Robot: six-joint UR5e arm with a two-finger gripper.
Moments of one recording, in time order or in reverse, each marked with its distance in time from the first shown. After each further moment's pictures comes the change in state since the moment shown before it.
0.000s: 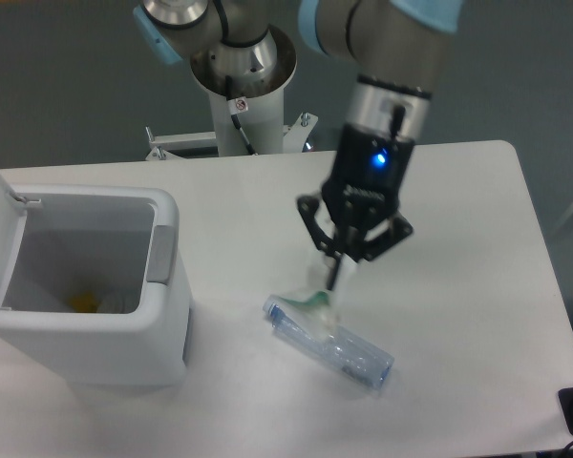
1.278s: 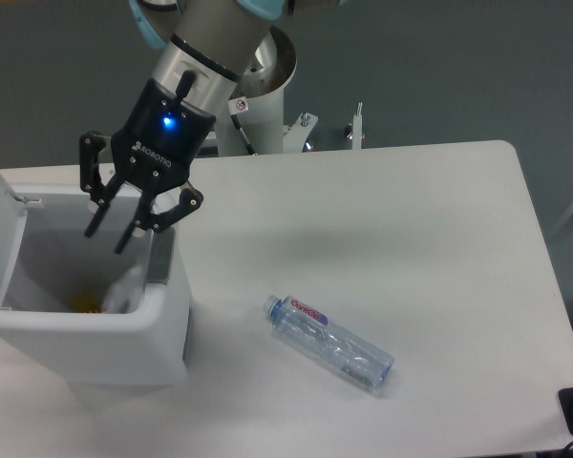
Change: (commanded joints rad) arm -0.245 0.054 -0.106 0.012 0.038 -0.130
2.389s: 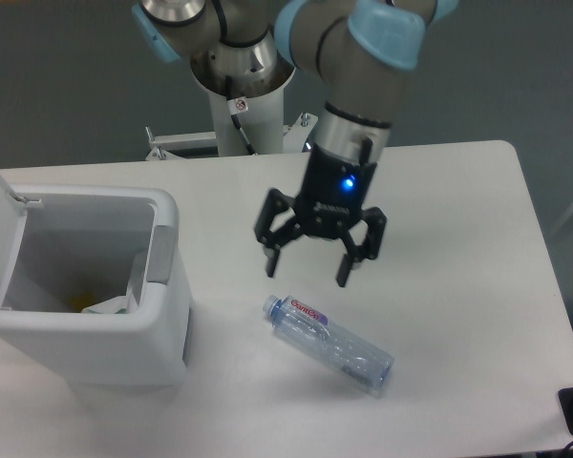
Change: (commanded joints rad) arm 0.244 -0.190 0.050 -0.049 0.241 -0.018
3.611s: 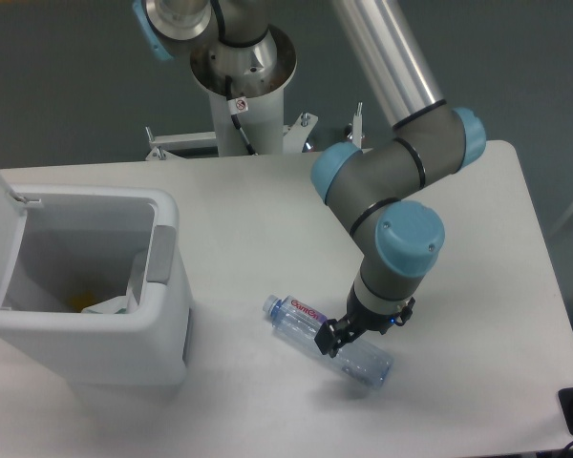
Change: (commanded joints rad) arm -0.080 -0.353 0.189 -0.174 0.397 -0.363
